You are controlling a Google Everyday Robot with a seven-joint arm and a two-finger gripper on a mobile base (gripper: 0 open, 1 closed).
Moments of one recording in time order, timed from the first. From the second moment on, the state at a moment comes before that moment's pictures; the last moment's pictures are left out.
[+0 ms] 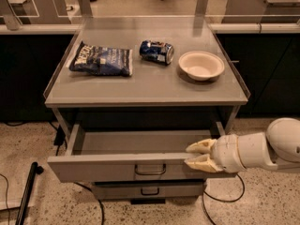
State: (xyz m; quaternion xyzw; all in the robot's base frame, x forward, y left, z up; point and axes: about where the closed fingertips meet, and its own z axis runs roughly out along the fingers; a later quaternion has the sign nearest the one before) arm 0.455 -0.138 0.679 -0.56 0.71 0.22 0.37
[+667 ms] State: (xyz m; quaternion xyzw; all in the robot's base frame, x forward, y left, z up) arm 0.433 -0.142 0.681 -0.56 0.71 0.22 0.37
